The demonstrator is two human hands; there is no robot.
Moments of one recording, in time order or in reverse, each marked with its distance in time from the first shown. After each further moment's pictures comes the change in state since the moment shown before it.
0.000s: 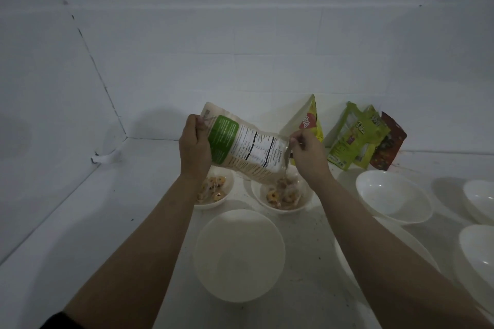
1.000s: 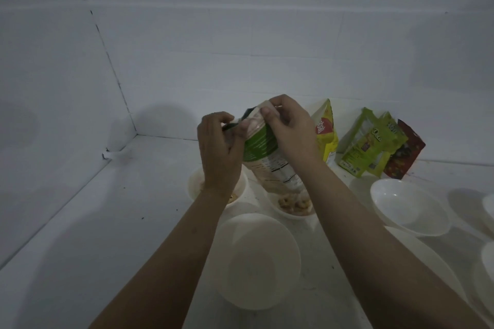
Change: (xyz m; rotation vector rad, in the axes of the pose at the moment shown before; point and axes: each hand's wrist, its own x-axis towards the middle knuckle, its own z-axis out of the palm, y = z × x) left_hand -0.024 0.032 0.000 0.012 0.105 0.298; right_hand -0.017 -0.113 0.028 0.151 -0.022 -0.295
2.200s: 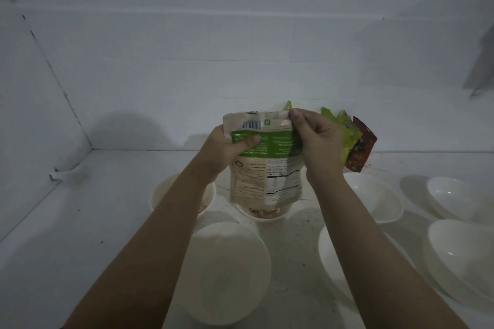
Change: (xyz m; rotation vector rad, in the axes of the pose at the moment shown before) left_hand 0.024 0.026 0.043 -0.569 -0.728 -0.447; right_hand -0.017 0.027 -0.082 0.353 0.350 0.106
